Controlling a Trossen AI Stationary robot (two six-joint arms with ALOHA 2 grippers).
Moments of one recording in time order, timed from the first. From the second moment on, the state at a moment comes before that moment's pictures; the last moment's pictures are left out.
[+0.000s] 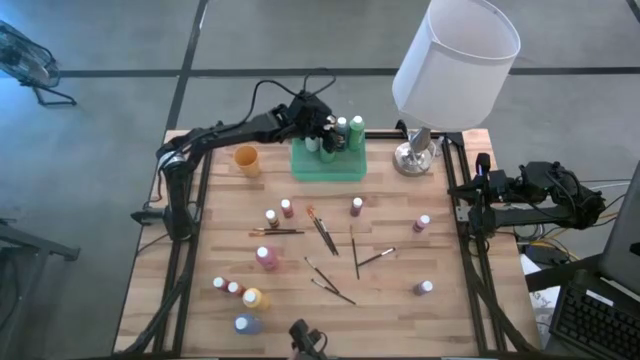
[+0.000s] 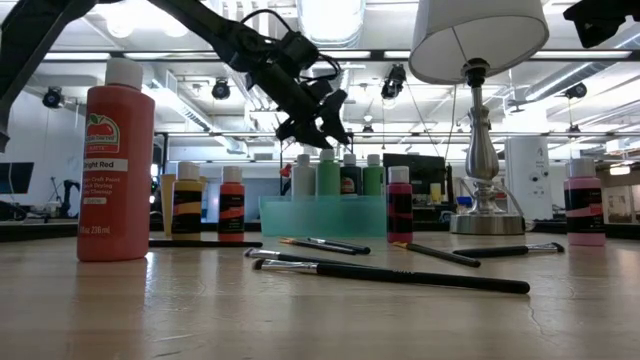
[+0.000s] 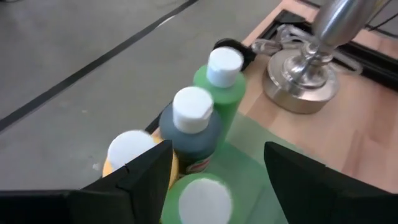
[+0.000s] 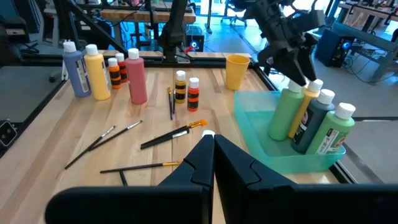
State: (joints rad) left arm 0.55 1.86 1.53 -0.21 -0.01 -0.11; right arm 0.04 0.16 0.76 -0.88 0.13 0.01
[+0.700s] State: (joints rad) left arm 0.45 1.86 1.73 -0.30 0.07 -0.10; right arm 0.04 0.16 0.76 -0.88 0.13 0.01
